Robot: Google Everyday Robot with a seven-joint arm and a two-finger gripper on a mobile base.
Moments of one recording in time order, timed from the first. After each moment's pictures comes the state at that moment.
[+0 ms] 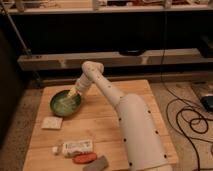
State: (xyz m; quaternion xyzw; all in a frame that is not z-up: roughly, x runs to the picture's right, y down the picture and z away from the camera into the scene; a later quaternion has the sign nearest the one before) arm -0.190 0.041 0.963 0.03 -0.45 -0.71 0.54
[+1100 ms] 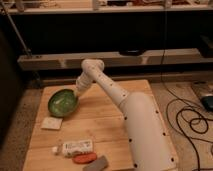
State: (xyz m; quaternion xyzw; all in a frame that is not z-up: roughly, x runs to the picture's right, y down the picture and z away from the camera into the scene) arm -0.170 0.017 0.937 0.01 -0.43 -0.72 0.55
